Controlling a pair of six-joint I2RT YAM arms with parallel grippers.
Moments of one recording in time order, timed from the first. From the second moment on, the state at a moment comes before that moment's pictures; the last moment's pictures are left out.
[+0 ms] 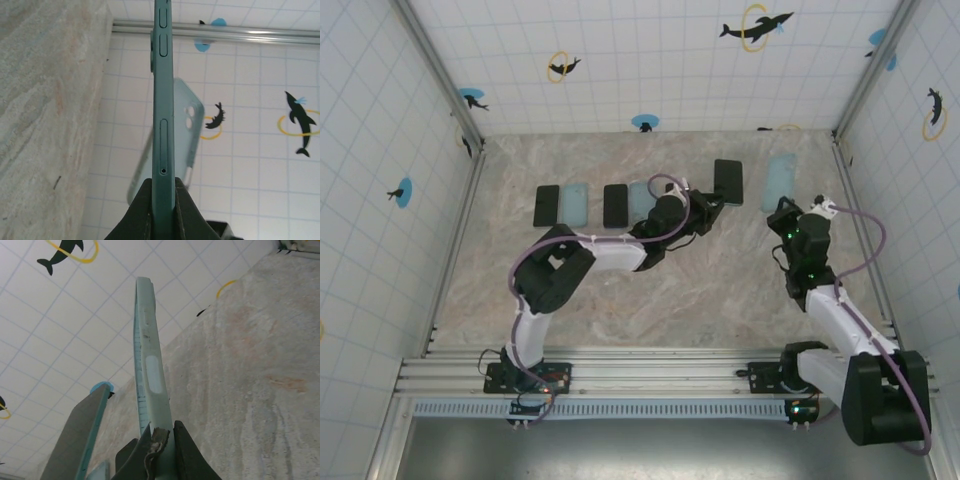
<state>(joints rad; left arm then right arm) -0.91 2.09 1.25 0.78 0.10 -1.62 0.11 1.02 0.42 0.38 0.11 0.78</state>
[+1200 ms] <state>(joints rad) -0.93 2.57 1.83 0.45 0.06 -1.67 -0.02 1.06 0.36 0.36 -0.02 0.79</state>
